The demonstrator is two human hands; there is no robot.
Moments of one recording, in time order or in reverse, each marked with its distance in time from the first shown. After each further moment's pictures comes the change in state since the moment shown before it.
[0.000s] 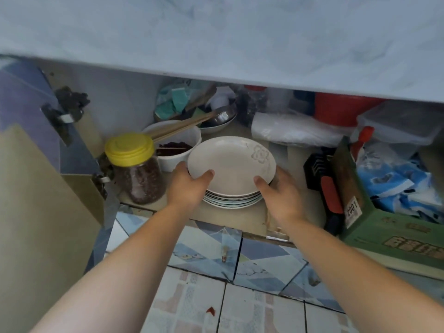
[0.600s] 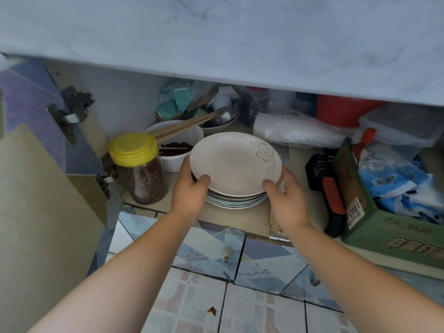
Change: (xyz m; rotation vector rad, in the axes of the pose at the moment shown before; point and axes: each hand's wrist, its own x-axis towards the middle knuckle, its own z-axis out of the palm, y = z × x) left_hand -0.012 -0.010 -0.003 -0.223 -0.090 0.078; right_hand -0.012 -0.001 0.002 0.244 0.034 0.001
